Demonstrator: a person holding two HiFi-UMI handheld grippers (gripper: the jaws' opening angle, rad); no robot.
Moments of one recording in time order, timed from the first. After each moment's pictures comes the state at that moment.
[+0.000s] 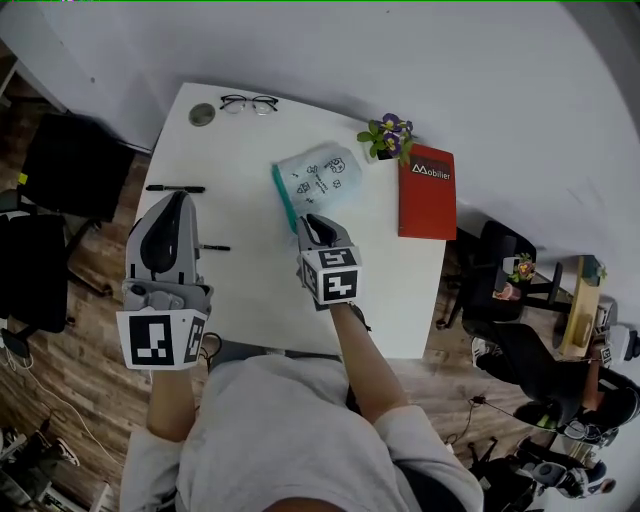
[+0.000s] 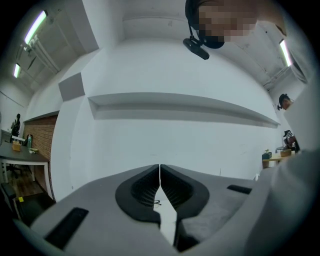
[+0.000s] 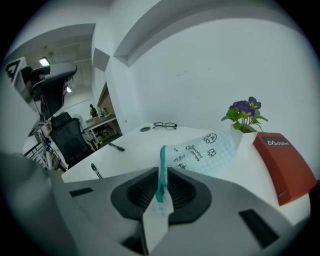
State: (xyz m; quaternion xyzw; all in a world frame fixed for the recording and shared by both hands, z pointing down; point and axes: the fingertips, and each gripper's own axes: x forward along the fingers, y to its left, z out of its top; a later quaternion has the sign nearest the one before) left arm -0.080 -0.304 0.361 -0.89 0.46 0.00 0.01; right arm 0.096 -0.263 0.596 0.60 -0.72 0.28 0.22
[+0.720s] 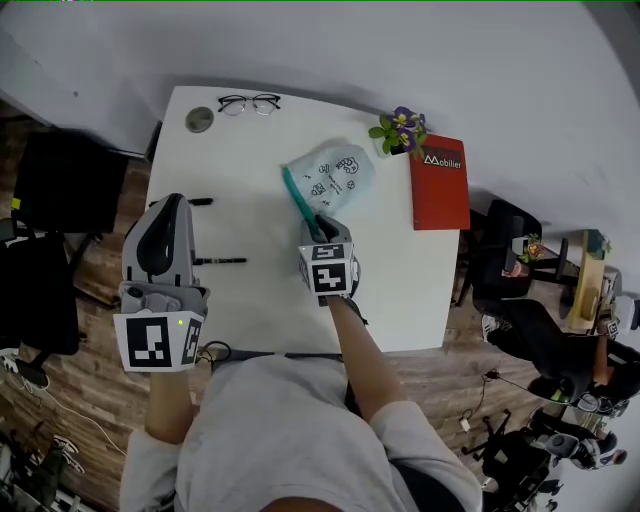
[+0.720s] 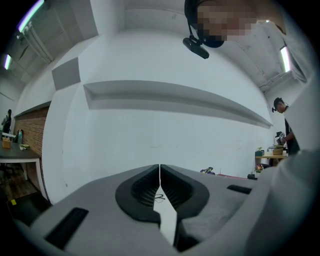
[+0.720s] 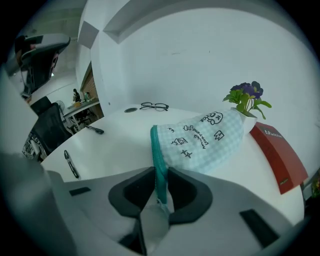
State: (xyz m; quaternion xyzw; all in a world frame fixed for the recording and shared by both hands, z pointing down) left arm -0.101 -0.355 0.389 -0.91 0.42 -0.03 -0.01; right arm 0.093 -0.280 0.656 0.64 -0.64 0.30 0.30
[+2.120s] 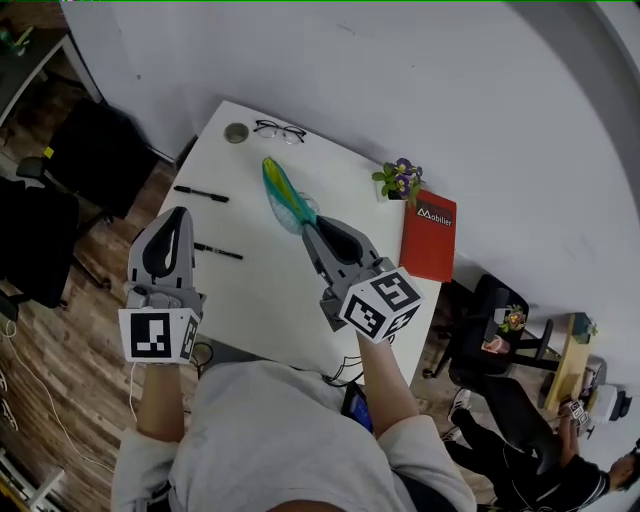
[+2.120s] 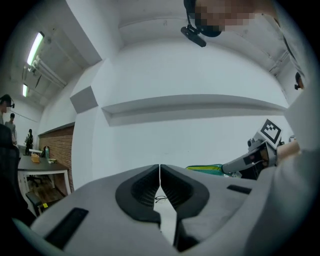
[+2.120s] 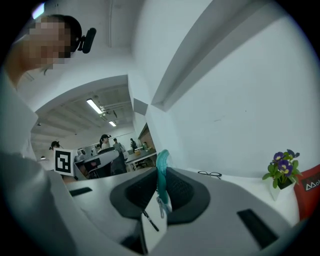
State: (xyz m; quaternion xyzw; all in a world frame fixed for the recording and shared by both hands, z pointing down) left arm -0.134 -0.275 0.355 -0.85 0.53 -0.02 0.03; right arm 0.047 -0.259 0.404 0.45 -0.87 0.19 0.01
